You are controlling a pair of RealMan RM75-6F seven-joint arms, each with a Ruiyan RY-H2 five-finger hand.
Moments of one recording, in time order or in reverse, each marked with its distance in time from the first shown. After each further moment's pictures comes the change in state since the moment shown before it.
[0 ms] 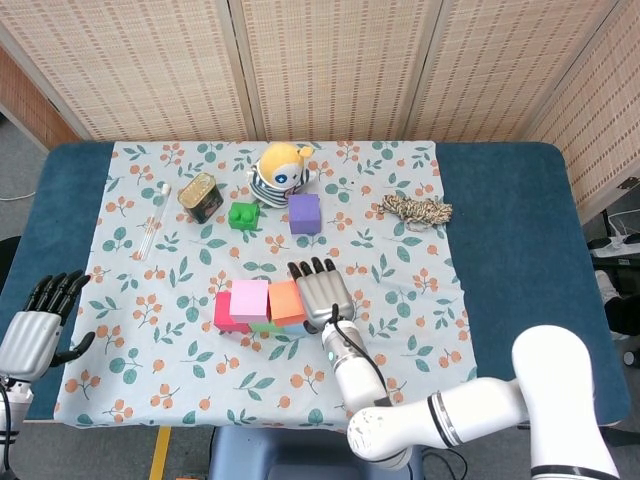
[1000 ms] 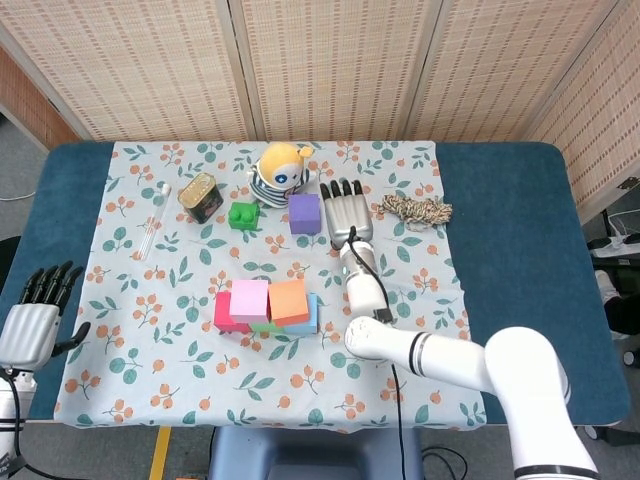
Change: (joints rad) left arm -0.014 -0.063 -0.044 0.058 -0.083 -0.032 0.084; right arm 0.078 -0.102 -0.059 0.809 -0.105 -0.424 0.079
